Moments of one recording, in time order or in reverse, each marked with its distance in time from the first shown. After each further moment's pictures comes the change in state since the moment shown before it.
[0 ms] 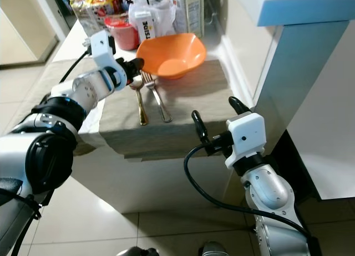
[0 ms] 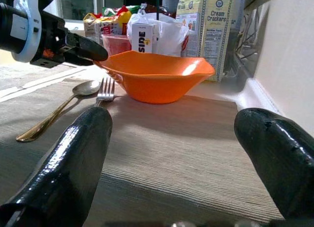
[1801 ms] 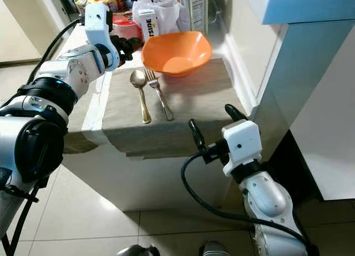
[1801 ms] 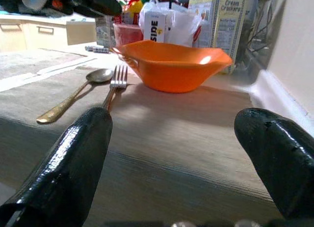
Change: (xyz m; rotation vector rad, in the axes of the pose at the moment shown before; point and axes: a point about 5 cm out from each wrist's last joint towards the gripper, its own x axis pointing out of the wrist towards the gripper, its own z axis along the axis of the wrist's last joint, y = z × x) left arm -0.005 -0.008 0.041 0.287 -0.070 -0.013; right arm -0.010 0.008 -0.003 -0.014 0.027 0.022
